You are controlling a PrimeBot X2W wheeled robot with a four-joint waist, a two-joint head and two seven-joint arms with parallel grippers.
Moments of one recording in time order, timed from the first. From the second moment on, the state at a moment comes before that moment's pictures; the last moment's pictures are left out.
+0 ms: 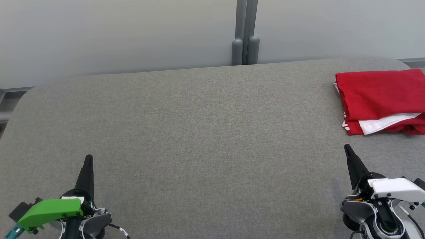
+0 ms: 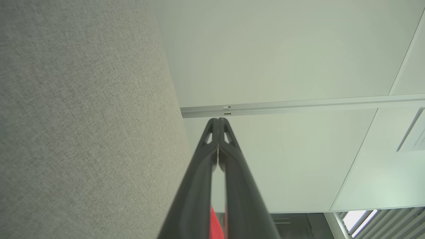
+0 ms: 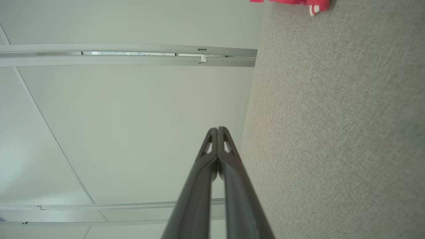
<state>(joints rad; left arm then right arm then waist) -0.09 0.05 0.10 0.25 -1.57 -0.12 0.10 -0.10 -0.05 -0.12 0.25 1.56 0.13 0.11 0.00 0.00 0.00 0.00</state>
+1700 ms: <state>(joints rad) -0.10 0.05 0.11 0.24 -1.61 -0.13 0.11 -0.11 -0.05 -0.12 0.25 1.61 0.13 0.12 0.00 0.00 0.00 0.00</state>
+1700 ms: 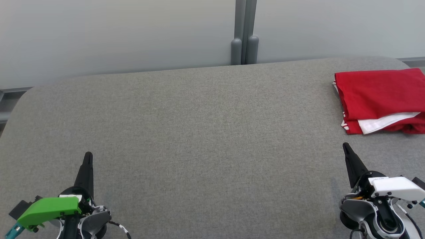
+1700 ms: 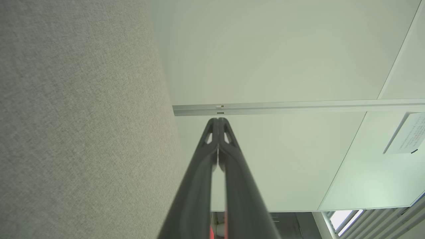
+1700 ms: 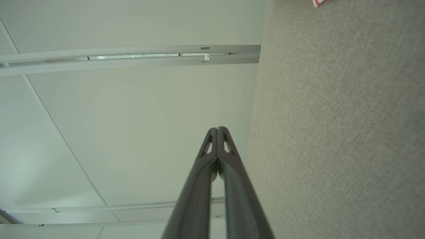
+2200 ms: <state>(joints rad) -0.10 0.05 0.11 0.24 -1.61 -0.13 0.11 -0.11 -0.05 -0.12 0.25 1.61 0.13 0.12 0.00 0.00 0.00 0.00</state>
